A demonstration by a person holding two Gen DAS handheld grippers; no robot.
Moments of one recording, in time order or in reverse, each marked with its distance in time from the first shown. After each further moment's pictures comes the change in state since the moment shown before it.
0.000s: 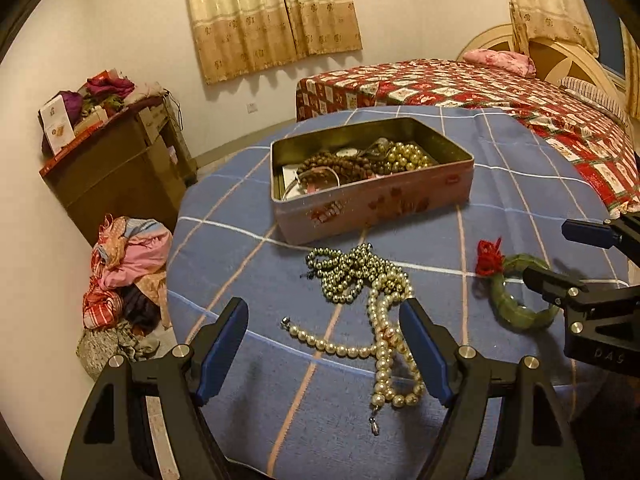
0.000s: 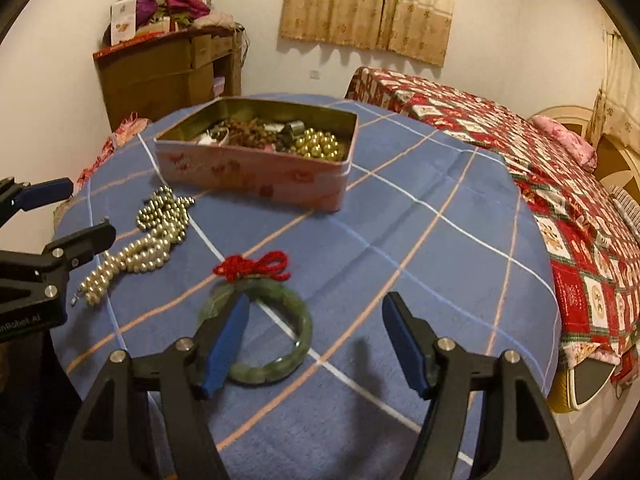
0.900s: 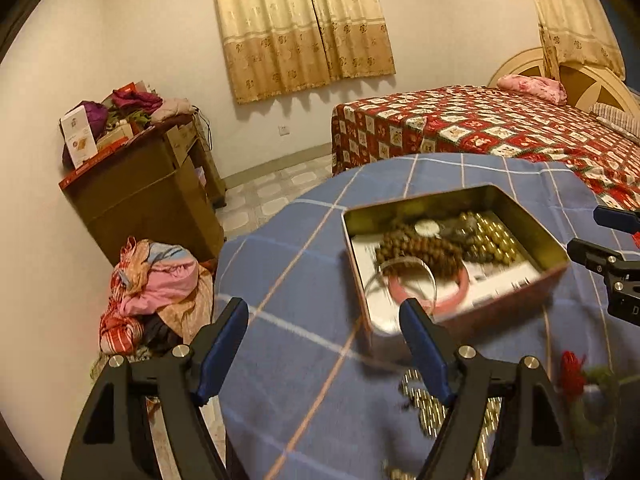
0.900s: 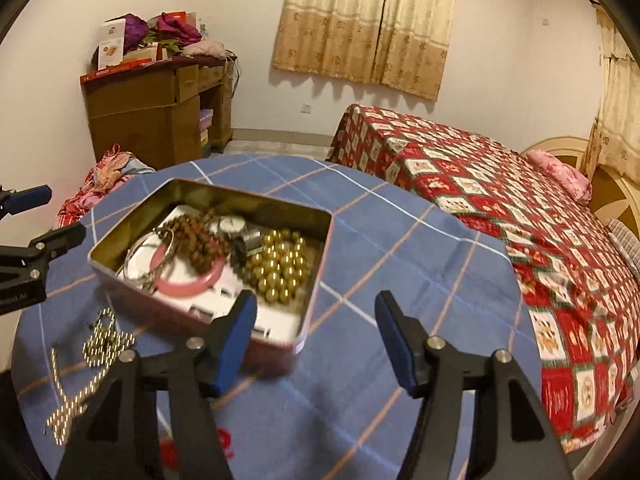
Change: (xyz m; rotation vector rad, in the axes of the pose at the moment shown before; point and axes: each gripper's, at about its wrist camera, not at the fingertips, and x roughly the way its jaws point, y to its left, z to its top) left arm 0.035 0.062 0.068 -0.042 -0.090 0.093; right arm 0.025 -0.019 0.086 -0.027 -0.122 -0.044
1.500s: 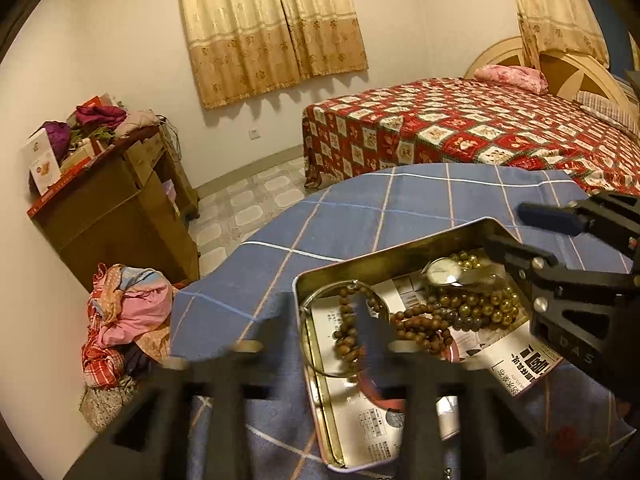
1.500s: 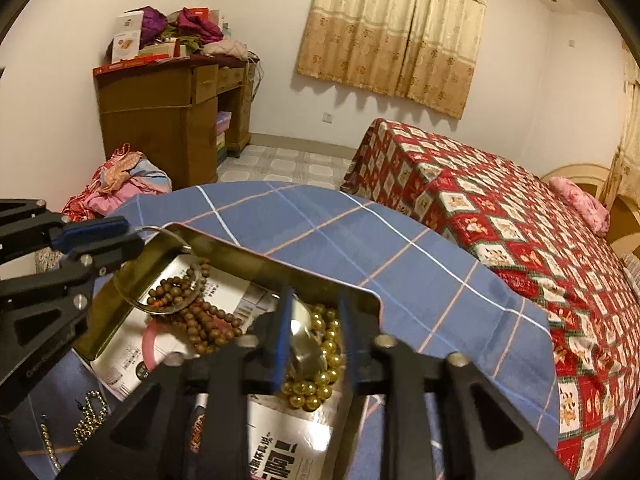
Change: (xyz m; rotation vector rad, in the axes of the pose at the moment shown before) left arm 0.062 -0.026 0.063 0.062 -0.006 -0.063; right arm 0.058 0.022 0.061 -0.053 -0.029 0.034
